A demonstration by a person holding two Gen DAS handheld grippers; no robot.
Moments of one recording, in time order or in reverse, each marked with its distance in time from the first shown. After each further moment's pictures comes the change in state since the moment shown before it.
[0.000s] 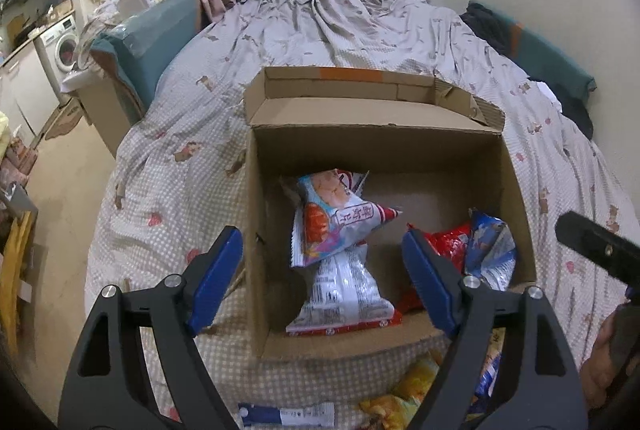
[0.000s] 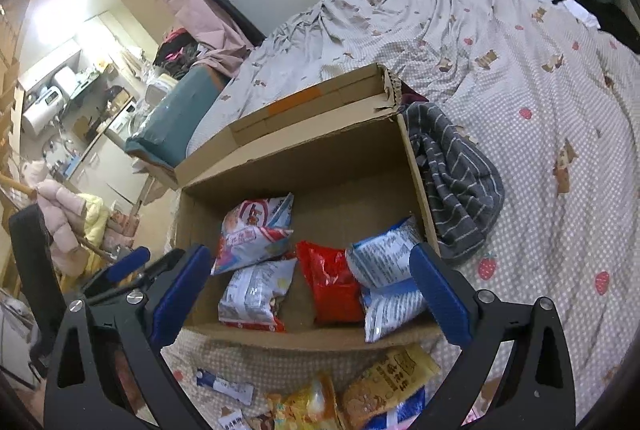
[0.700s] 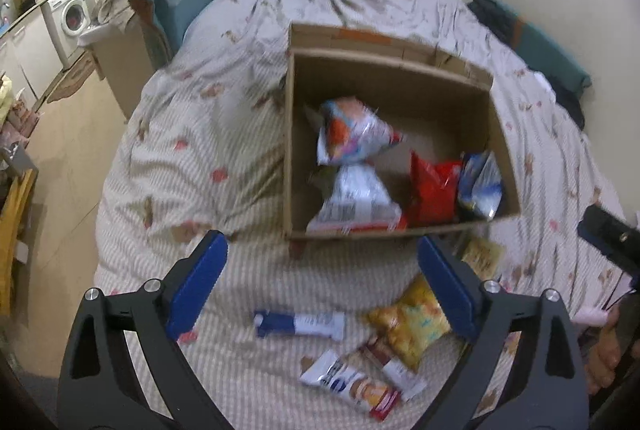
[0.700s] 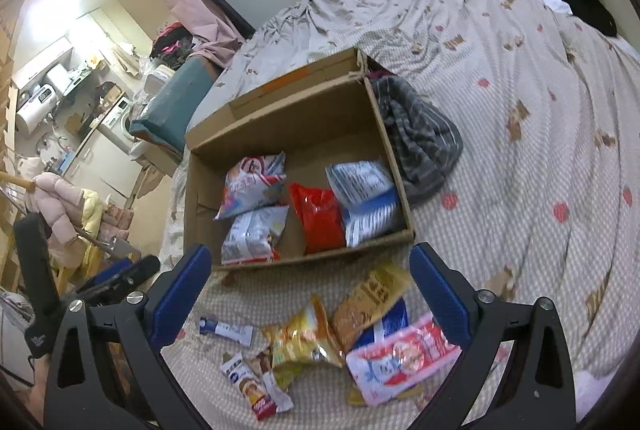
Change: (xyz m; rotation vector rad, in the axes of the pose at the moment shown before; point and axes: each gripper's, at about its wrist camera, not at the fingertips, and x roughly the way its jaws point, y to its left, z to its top) left arm -0.048 0.026 -0.065 -0.056 0.101 -0.015; right arm -0.060 -0.004 -0.053 0.048 0.034 -0.023
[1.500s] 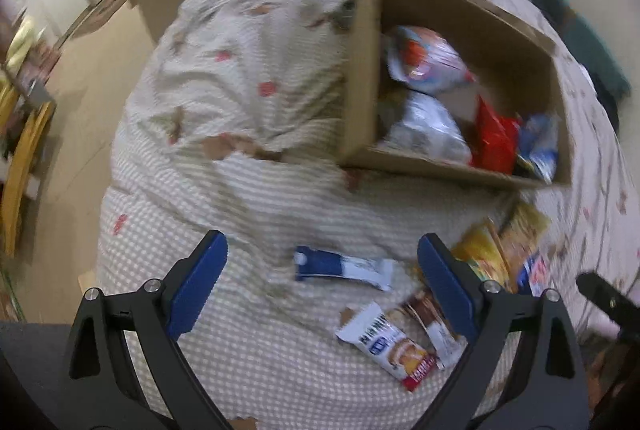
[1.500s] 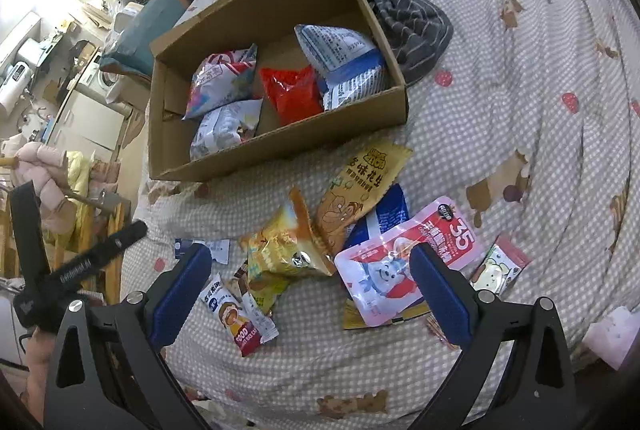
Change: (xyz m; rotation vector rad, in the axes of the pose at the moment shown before) left arm 0.033 0.050 -0.033 -0.177 0.196 0.080; right arm 0.039 -0.012 -0.053 0.053 0.261 -0.051
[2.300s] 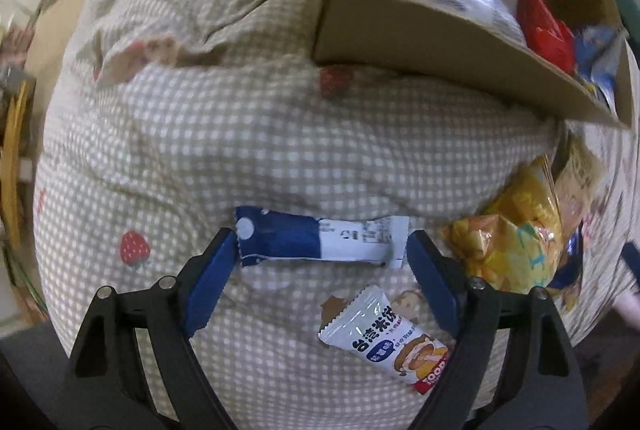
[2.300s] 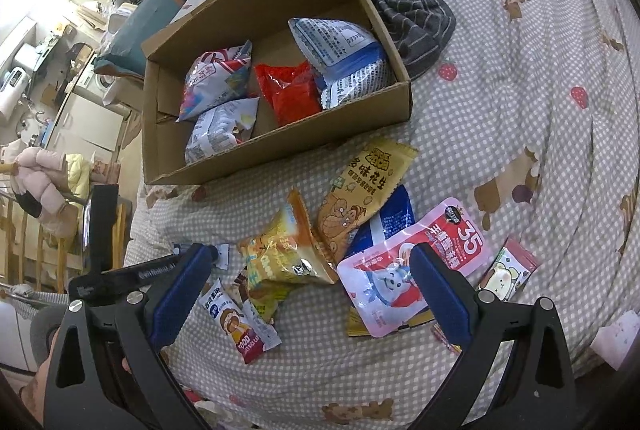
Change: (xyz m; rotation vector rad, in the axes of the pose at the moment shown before) left arm 0.090 -0.038 -0.017 0.128 0.310 0.044; right arm 0.016 -0.001 0.007 0.015 0.022 0.007
